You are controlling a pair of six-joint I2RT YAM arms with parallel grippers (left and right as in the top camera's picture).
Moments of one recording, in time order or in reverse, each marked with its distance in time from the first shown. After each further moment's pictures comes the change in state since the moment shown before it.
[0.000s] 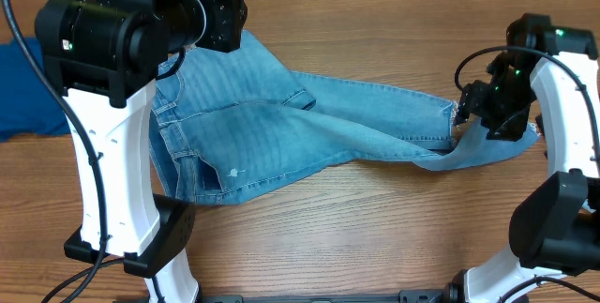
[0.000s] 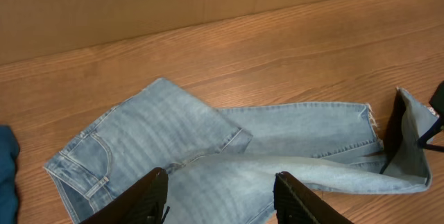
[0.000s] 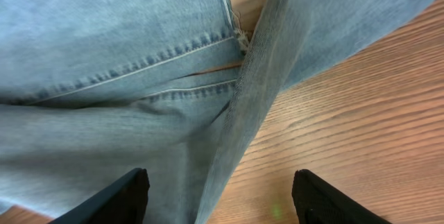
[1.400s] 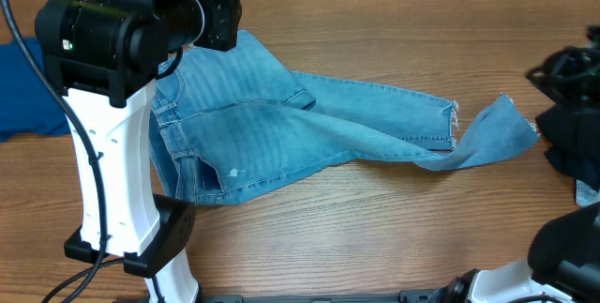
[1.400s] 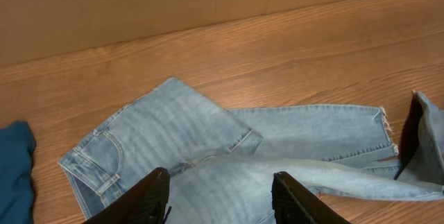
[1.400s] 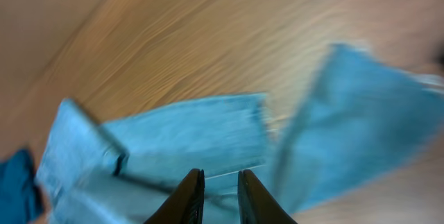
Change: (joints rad) left arm 0.000 0.000 0.000 0.000 -0.043 0.000; right arm -0.310 -0.088 0.083 0.277 -0.419 -0.098
